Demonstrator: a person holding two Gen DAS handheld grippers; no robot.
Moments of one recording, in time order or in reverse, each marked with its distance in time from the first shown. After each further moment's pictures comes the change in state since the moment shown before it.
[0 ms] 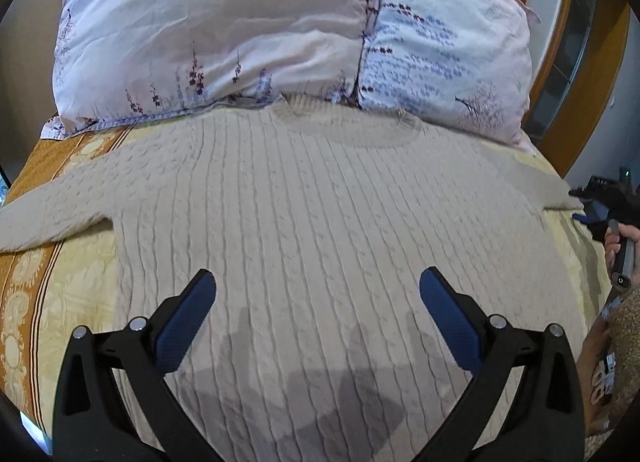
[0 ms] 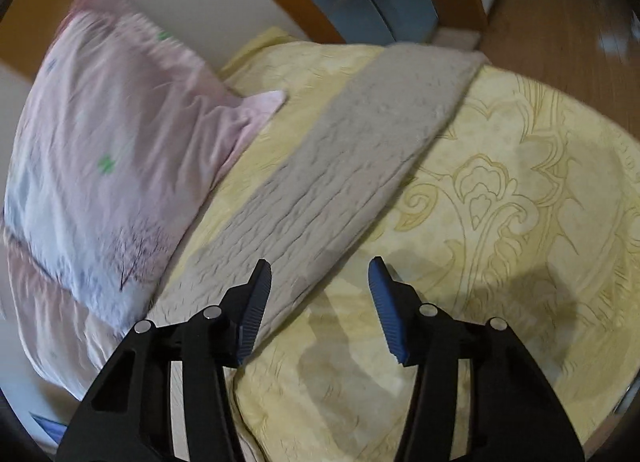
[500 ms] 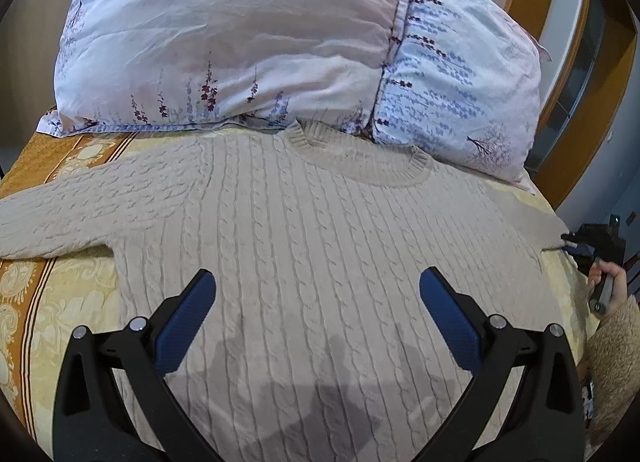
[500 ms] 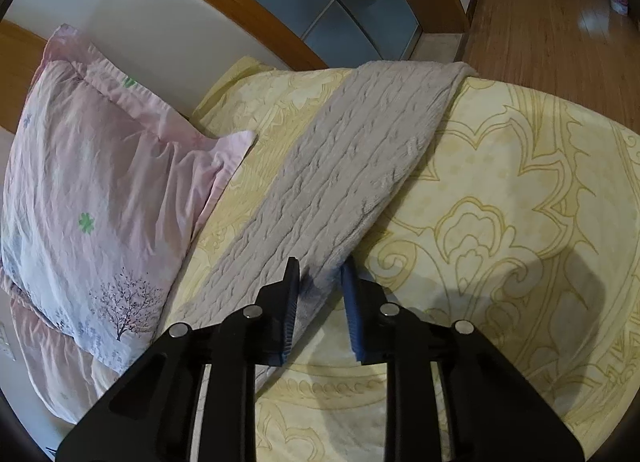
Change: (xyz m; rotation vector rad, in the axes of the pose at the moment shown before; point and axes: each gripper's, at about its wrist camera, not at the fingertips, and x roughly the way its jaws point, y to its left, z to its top) left arm 0.009 0.029 0.024 -0.079 -0.054 -0.045; right arm 0.007 -0.016 0.027 0.080 -0.085 0.015
